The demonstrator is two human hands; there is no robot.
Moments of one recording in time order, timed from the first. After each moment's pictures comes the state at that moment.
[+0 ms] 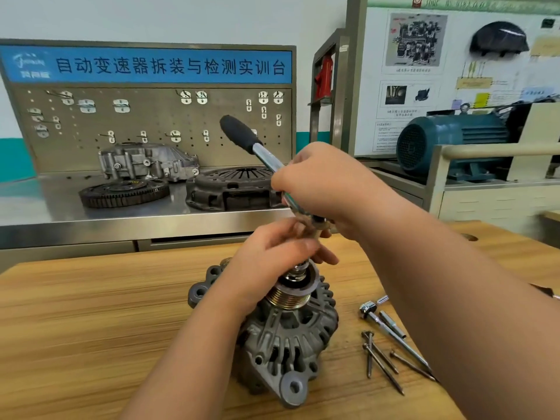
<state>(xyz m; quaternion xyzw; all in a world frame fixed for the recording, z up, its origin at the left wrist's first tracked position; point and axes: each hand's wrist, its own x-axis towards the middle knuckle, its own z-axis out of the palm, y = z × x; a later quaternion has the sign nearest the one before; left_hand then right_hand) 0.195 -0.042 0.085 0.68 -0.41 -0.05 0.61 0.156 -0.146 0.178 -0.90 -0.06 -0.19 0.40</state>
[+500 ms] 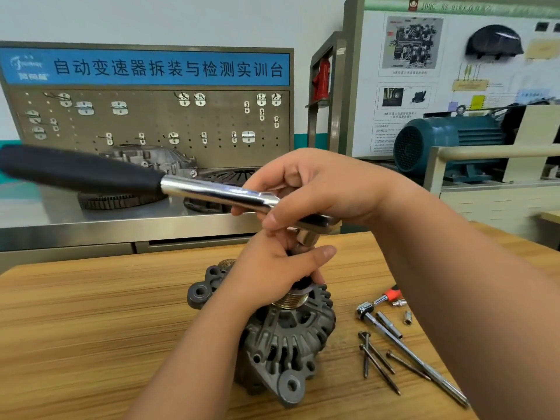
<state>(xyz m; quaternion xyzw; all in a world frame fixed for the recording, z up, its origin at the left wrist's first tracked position) 0.189 -0.051 0.084 0.77 -0.34 0.04 0.53 0.160 -0.171 0.186 -0.84 -0.35 0.05 0.42</state>
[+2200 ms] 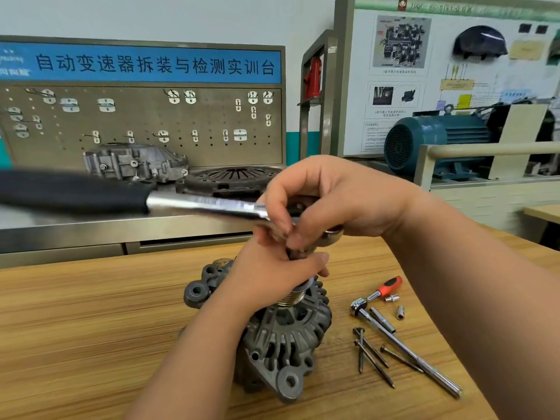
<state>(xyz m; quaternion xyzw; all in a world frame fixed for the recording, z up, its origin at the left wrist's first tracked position) 0.182 -0.051 0.090 0.81 -0.35 0.07 0.47 0.150 -0.179 0.176 -0.77 -0.42 0.09 0.47</state>
